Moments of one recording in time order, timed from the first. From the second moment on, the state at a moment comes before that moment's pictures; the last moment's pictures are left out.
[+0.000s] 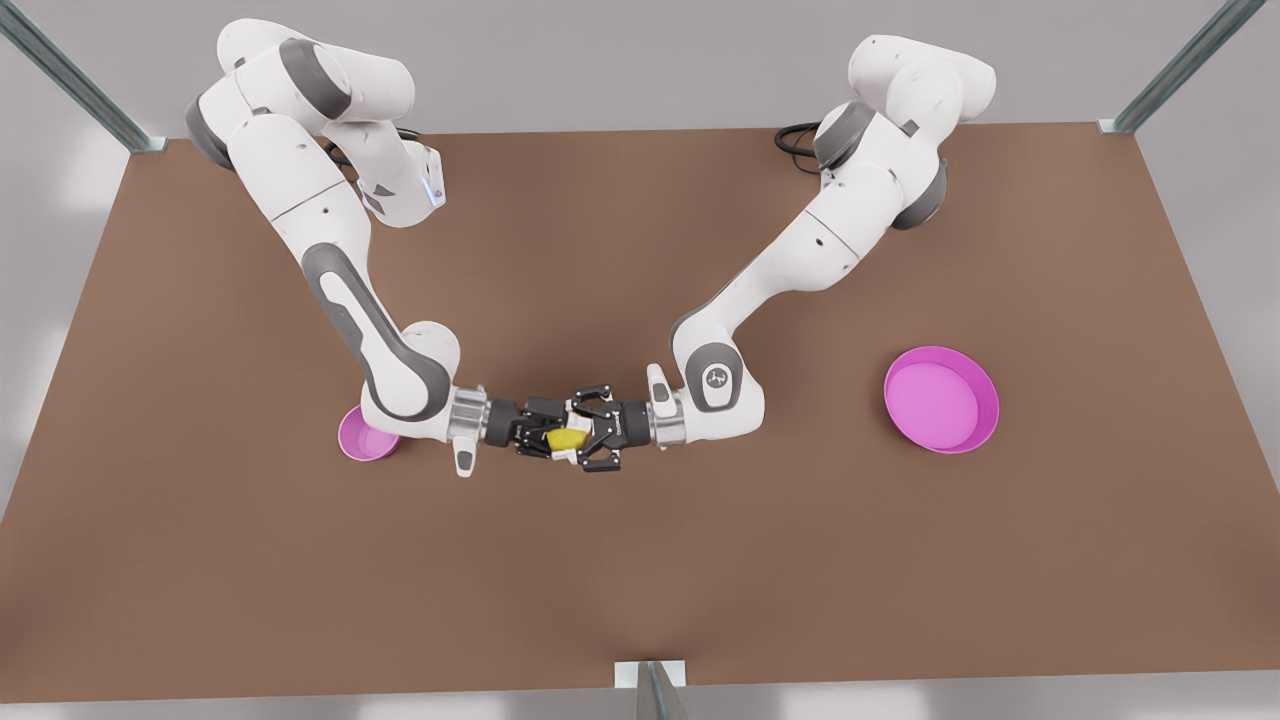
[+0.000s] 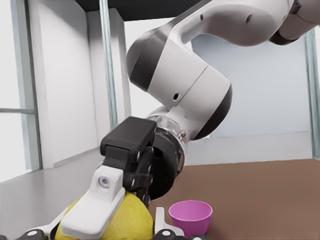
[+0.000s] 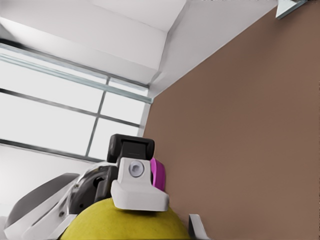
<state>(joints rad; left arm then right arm) -0.40 1.05 -0.45 -1.16 -1.77 2.38 2.48 -0.01 0.63 0.47 -1.77 1.58 2.29 -1.07</state>
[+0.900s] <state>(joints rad) 0.21 0.45 -0.43 -1.44 -0.54 2.00 2.15 -0.29 0.60 0.47 -1.89 1.27 2.22 -1.18</state>
